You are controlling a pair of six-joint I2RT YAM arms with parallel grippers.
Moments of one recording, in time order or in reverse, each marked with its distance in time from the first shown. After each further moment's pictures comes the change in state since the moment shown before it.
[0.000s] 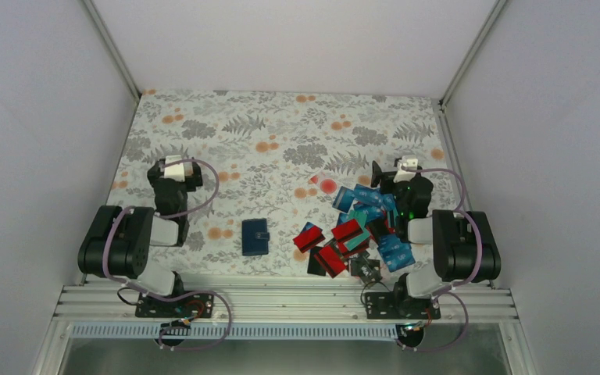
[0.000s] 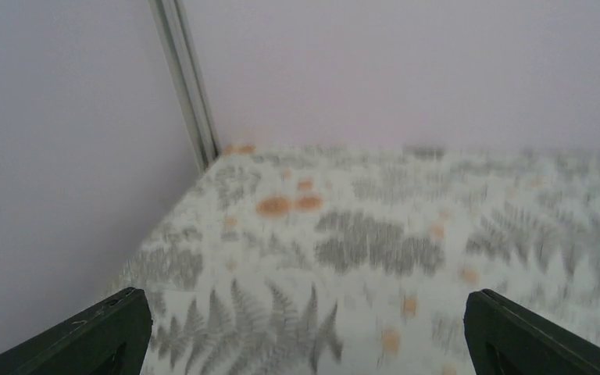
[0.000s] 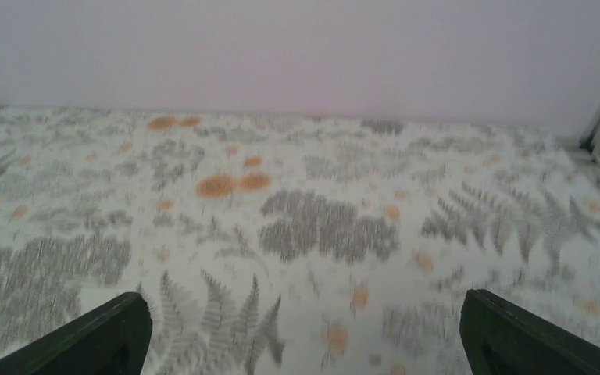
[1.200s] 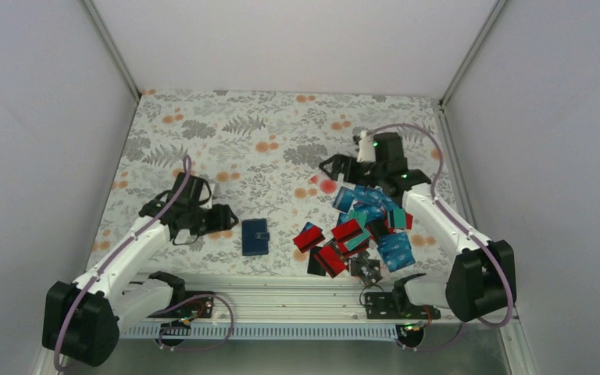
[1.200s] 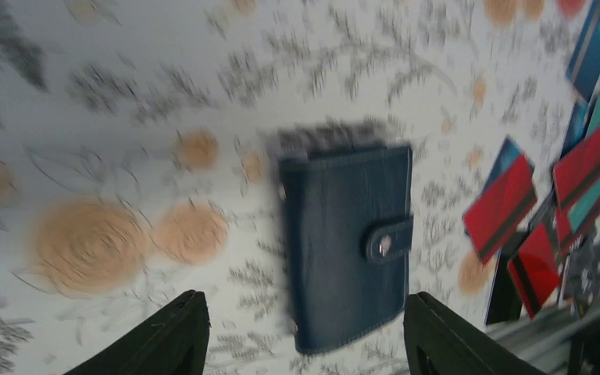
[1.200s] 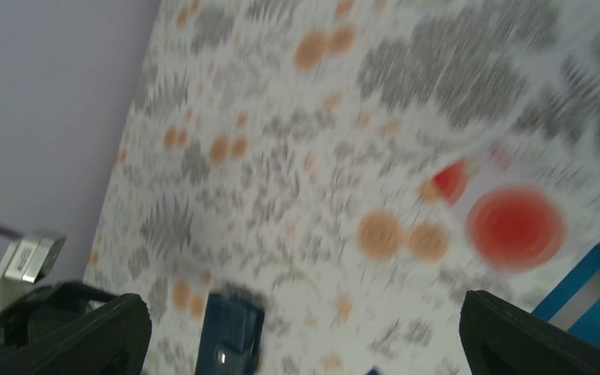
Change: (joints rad) left arm -0.263 -0.453 0.330 -1.741 0.609 -0.543; right arm 0.327 -0.225 0.572 -1.283 -0.322 0.483
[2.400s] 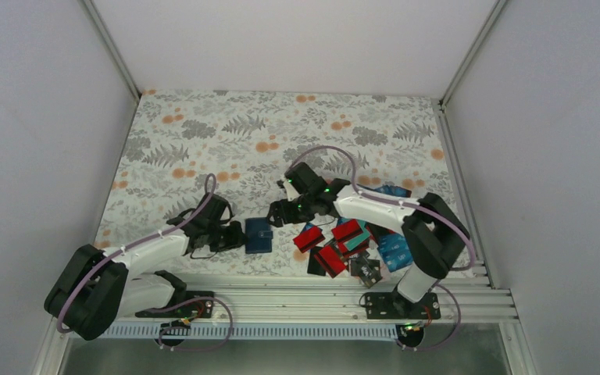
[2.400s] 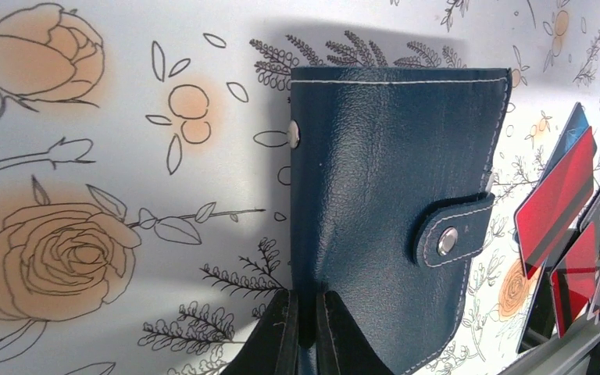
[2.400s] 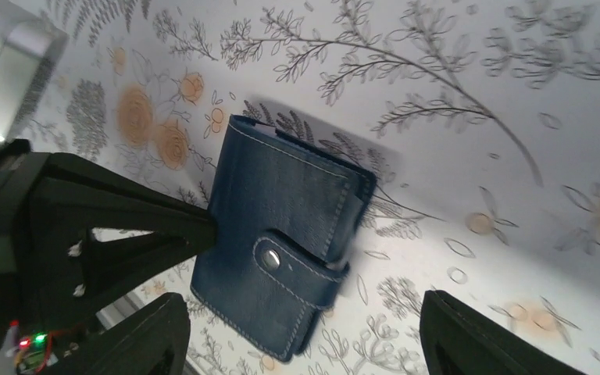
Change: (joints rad) left arm -0.222 0.146 -0.264 0.434 0.004 -0.258; right arm 0.565 0.372 0.114 -0.069 0.163 0.090
